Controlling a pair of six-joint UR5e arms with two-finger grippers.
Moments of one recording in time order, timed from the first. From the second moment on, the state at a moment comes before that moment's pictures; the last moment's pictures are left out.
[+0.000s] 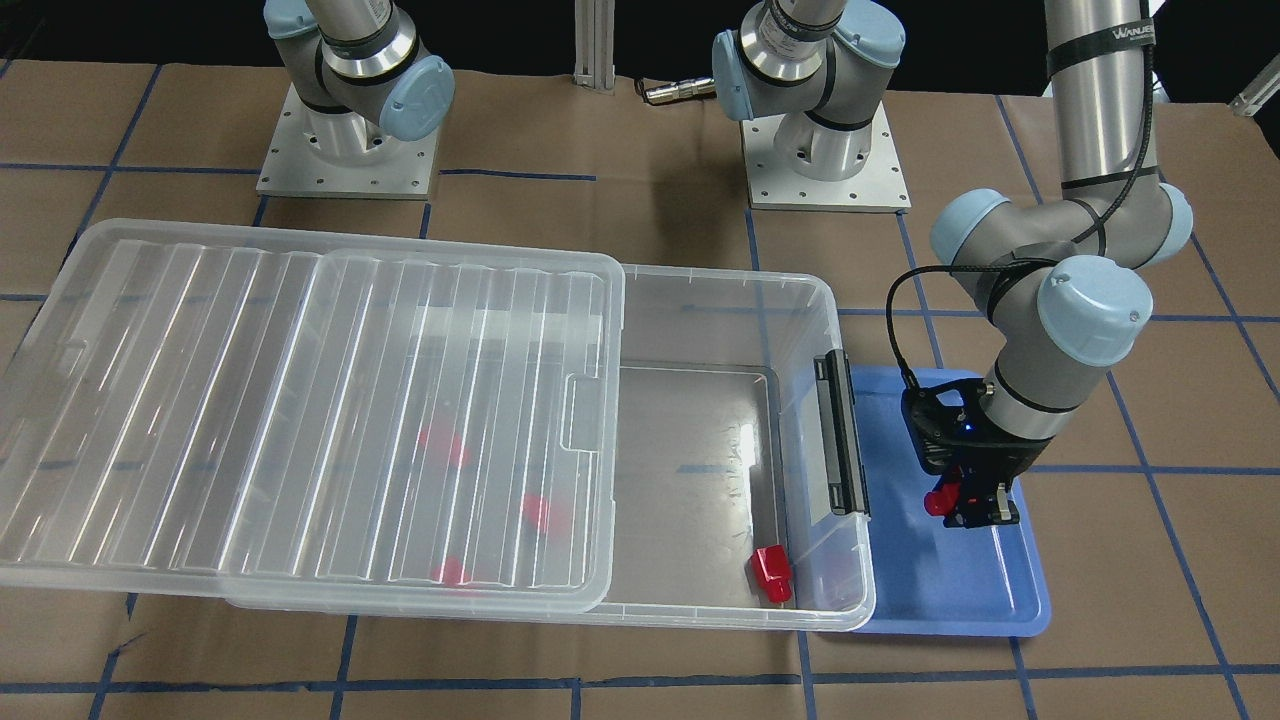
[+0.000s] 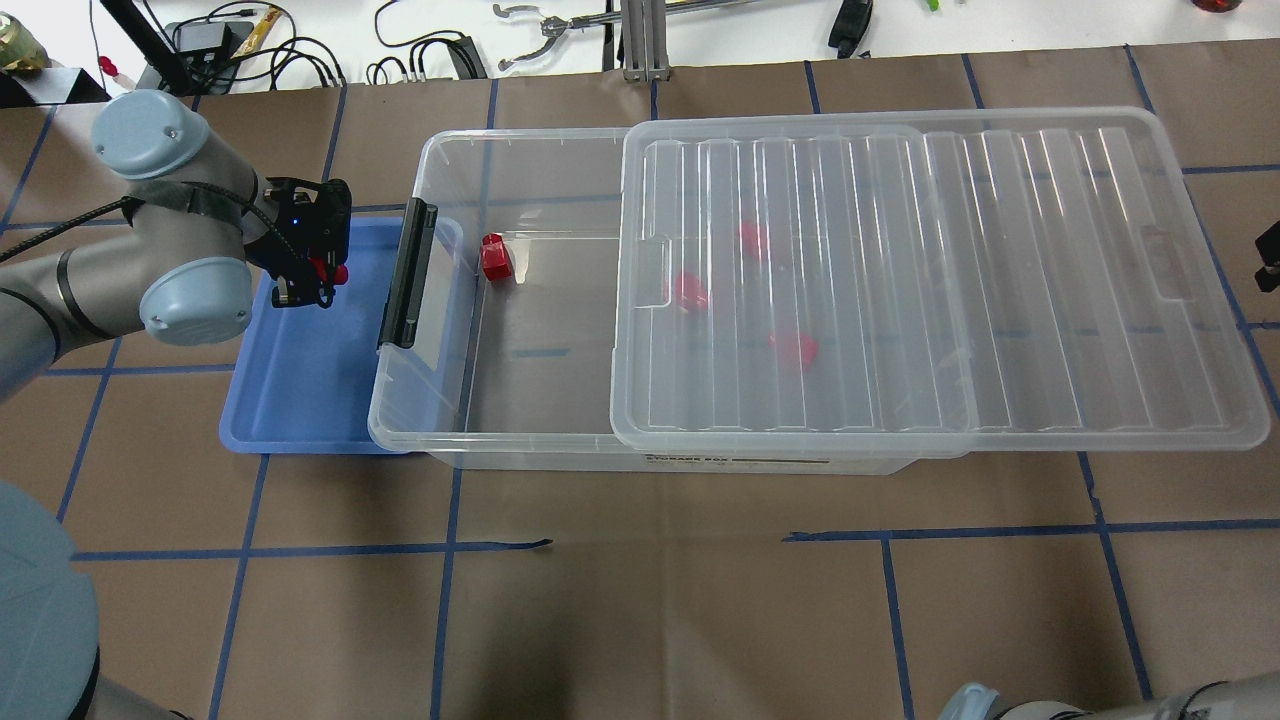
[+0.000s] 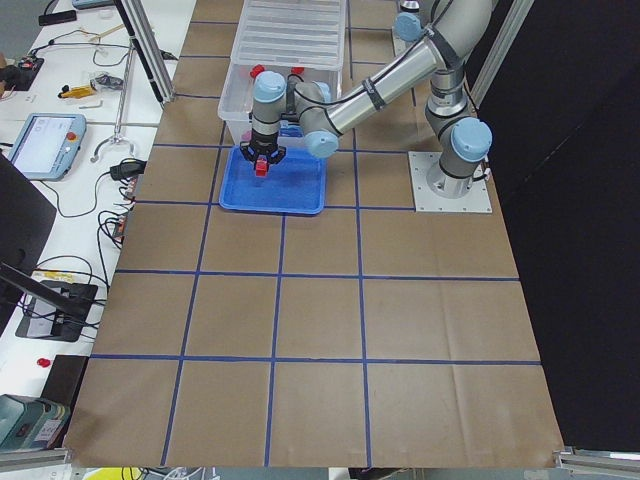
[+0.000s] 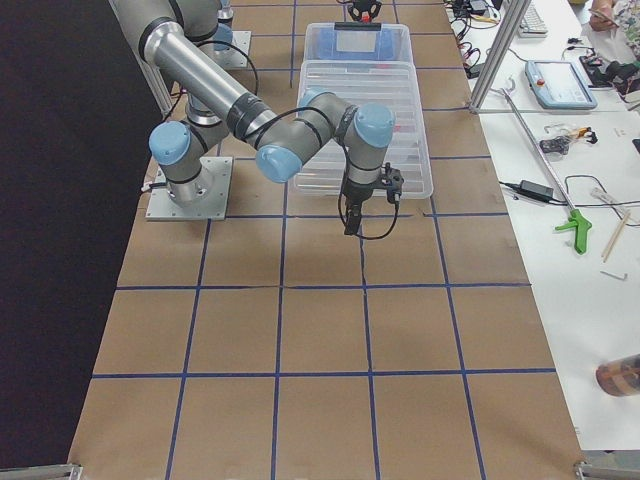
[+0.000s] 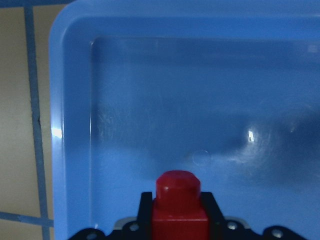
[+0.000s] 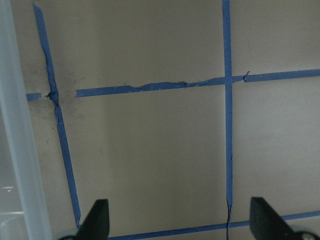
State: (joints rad) left arm -1.31 -1.95 -1.86 -0.71 1.55 1.81; right arm 0.92 -1.38 1.68 -1.84 -1.67 -0.57
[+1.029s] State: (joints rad) left arm -1.32 -2.02 -1.86 -0.76 1.55 1.78; right arm 0.95 -1.40 1.74 -1.85 -1.64 -0.56
